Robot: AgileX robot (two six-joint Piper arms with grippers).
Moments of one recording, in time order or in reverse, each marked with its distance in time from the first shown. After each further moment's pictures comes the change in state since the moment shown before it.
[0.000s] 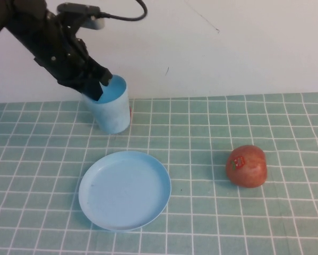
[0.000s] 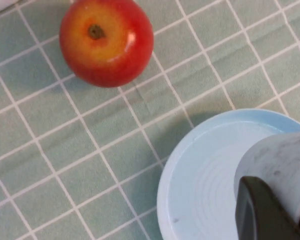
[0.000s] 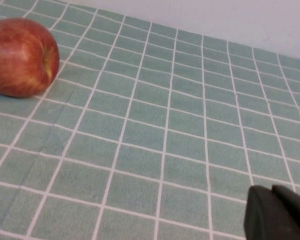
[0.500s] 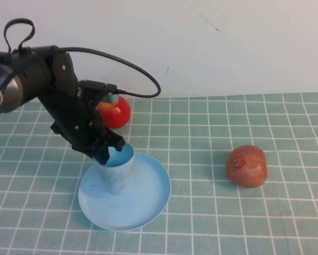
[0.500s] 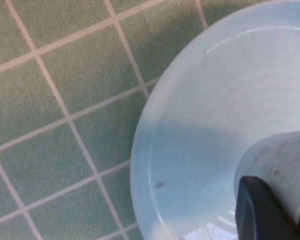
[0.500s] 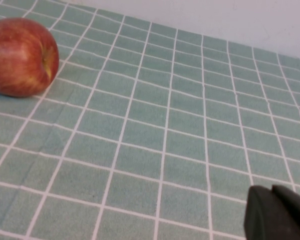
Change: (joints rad) right arm 0.000 0.000 0.000 0.000 0.000 0.000; left arm -0.070 0.000 0.408 0.054 -0.217 -0.093
